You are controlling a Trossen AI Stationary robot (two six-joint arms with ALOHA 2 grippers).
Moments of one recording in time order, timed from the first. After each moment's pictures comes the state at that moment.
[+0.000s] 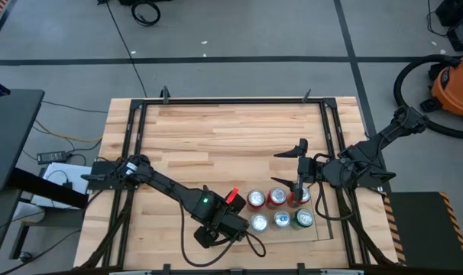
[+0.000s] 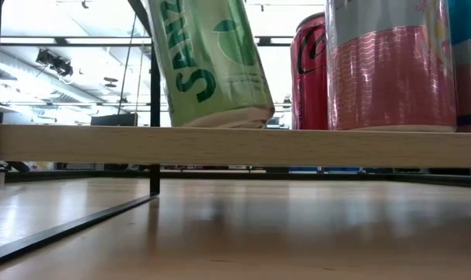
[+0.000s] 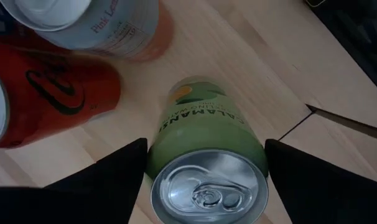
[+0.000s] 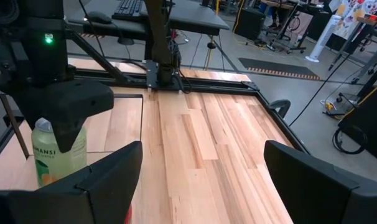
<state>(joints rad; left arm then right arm) -0.48 2.15 2.18 -1.32 -0.11 0.28 0.57 1.03 0.89 -0.24 0.76 0.09</state>
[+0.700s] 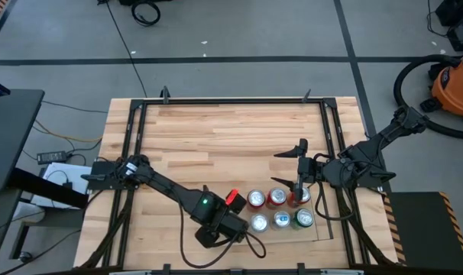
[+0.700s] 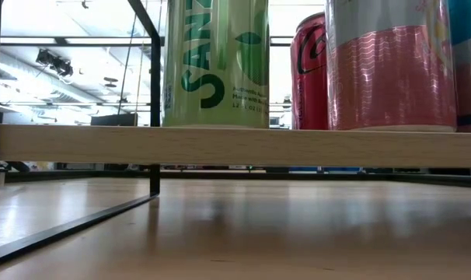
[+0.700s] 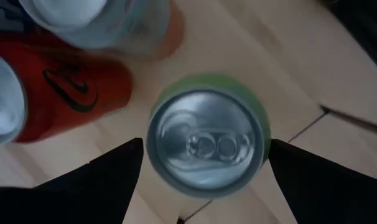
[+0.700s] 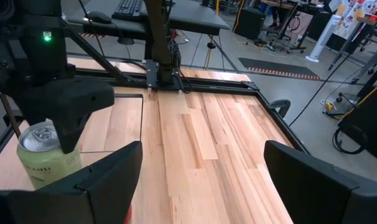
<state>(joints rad) -0.49 2.16 2.18 -1.31 -0.16 0.27 0.57 1.03 0.89 -0.24 0.76 0.09</state>
